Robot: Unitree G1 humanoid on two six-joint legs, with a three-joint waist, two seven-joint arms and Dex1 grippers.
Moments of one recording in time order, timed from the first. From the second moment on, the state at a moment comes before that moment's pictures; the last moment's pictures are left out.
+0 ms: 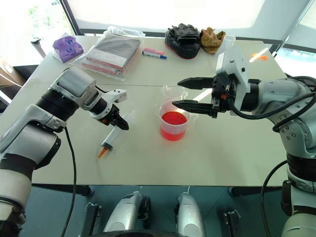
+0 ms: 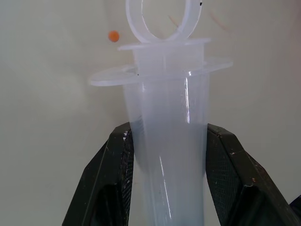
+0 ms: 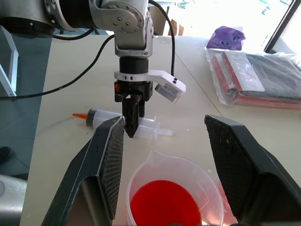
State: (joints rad) left arm -1.27 0.59 -0.65 0.54 -0.42 1.57 -0.91; right arm -0.65 -0.90 -0.13 -0.40 0.78 0.76 0.99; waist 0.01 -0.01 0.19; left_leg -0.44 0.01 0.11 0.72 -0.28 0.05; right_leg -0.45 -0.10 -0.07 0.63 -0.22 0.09
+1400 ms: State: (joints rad) left arm -1.21 0.27 0.00 0.20 -0.55 0.75 -0.97; right arm -0.93 -0.91 -0.14 0.02 0.31 0.24 0.80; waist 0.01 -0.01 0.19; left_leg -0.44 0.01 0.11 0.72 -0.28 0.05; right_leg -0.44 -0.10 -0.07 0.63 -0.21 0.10
